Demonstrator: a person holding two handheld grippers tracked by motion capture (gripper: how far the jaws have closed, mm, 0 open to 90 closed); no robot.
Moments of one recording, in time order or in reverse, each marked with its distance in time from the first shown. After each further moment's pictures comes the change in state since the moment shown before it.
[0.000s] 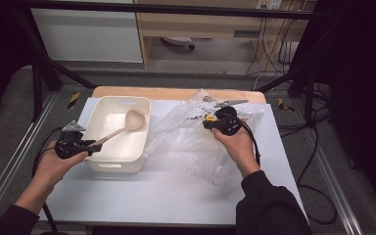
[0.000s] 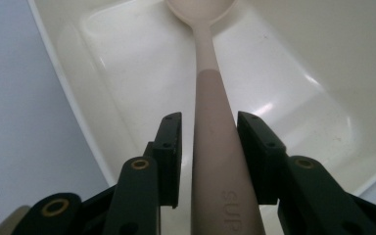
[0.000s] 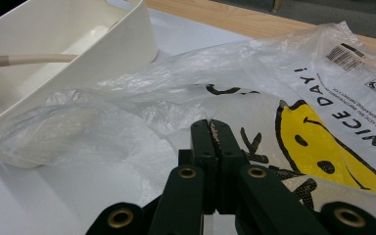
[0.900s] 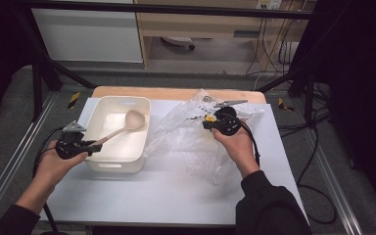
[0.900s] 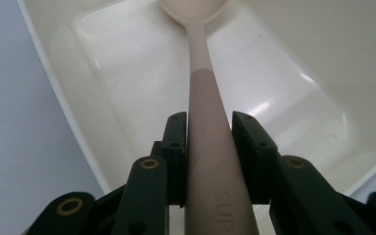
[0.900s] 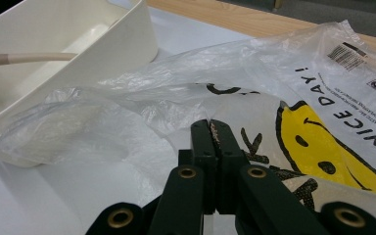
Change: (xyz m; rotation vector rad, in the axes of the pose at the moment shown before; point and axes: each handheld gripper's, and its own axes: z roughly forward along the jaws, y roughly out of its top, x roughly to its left) left arm -0.001 0.001 0.000 0.002 -0.010 0.016; right arm 0.000 0.000 0.001 0.004 0.001 -0.003
